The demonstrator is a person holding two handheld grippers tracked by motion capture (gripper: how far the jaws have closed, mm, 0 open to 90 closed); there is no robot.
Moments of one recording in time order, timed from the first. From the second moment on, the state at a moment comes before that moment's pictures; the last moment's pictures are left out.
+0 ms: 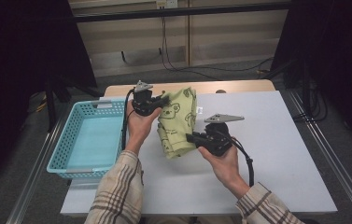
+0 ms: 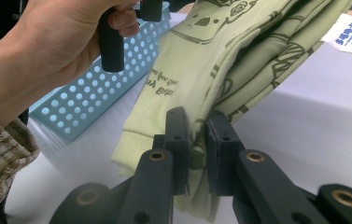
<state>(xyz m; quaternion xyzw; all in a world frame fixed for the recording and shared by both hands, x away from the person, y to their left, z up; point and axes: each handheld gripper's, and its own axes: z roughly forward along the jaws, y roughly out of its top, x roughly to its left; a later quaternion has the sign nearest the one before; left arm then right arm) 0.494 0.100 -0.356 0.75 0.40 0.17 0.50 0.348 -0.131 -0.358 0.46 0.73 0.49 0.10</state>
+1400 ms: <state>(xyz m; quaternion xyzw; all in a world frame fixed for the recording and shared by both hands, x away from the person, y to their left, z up) 0.490 0.173 -0.312 0.72 0.42 0.21 0.51 0.363 -0.065 -0.325 0.42 0.73 0.53 0.09</state>
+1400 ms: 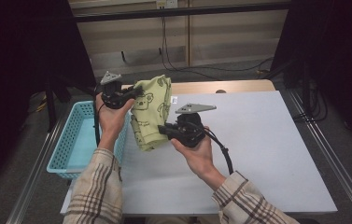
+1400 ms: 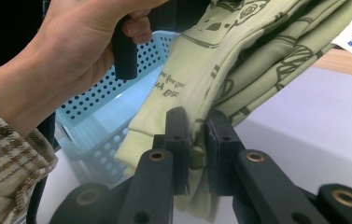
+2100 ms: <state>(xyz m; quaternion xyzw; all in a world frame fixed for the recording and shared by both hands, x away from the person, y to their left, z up) 0.484 0.209 -0.291 0.70 0.44 0.23 0.51 0.366 -0.029 -0.305 0.39 0.75 0.53 0.10</state>
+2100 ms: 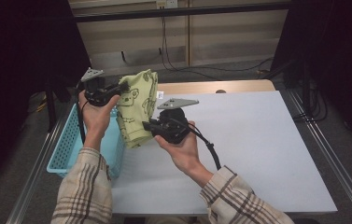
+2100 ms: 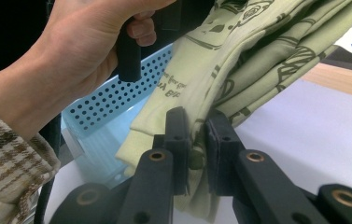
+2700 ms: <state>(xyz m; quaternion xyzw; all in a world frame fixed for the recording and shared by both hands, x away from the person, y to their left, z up) 0.481 0.245 -0.281 0.69 0.45 0.25 0.51 0.371 0.007 -0.292 0.38 0.75 0.53 0.10</state>
